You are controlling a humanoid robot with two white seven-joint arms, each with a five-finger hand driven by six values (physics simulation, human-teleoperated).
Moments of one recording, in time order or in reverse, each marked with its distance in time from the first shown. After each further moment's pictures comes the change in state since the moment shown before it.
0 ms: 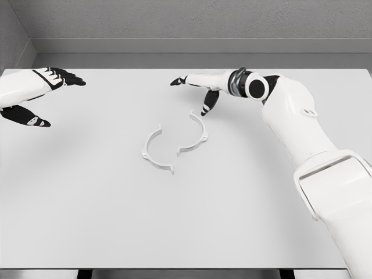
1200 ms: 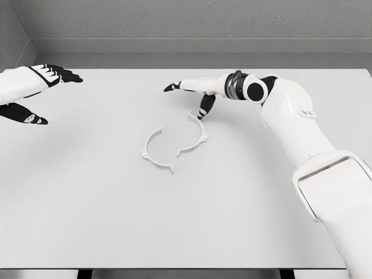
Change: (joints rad) left arm 0.000 0.002 0.015 0.001 0.000 0.000 0.000; right arm 0.003 0.001 0.026 -0.005 0.001 -0.100 0.009
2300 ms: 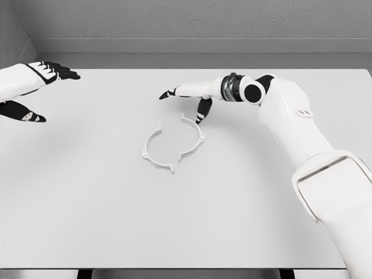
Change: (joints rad) left arm 0.002 -0.002 0.017 0.000 0.001 0.000 0.000; right arm 0.000 0.000 0.054 -0.020 0.000 -0.044 0.029
